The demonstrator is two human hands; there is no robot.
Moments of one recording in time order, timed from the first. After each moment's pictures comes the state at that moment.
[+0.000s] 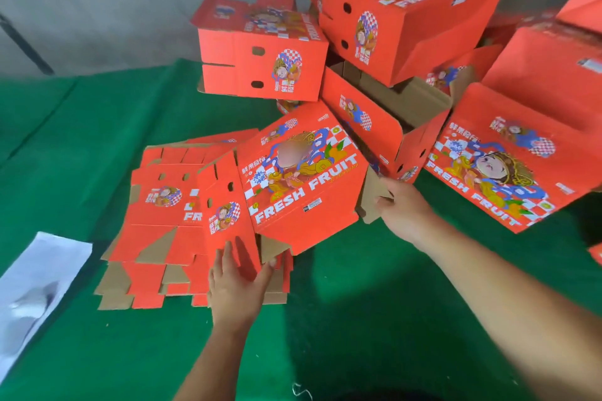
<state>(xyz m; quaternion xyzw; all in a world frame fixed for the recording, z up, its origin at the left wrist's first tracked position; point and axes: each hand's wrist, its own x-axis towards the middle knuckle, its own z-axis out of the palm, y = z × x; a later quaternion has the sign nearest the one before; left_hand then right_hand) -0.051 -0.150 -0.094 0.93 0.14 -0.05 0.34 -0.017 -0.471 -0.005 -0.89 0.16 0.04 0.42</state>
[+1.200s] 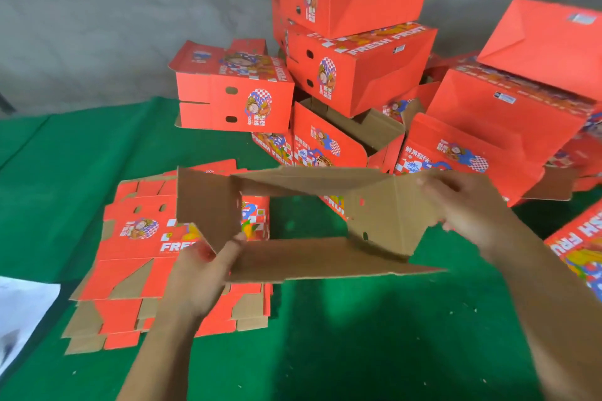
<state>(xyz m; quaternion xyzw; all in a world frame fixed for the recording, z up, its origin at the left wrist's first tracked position) -0.042 -0.156 0.051 0.85 0.01 -0.05 0.52 -0.107 -0.532 0.108 -0.84 0.19 -0.14 0.50</state>
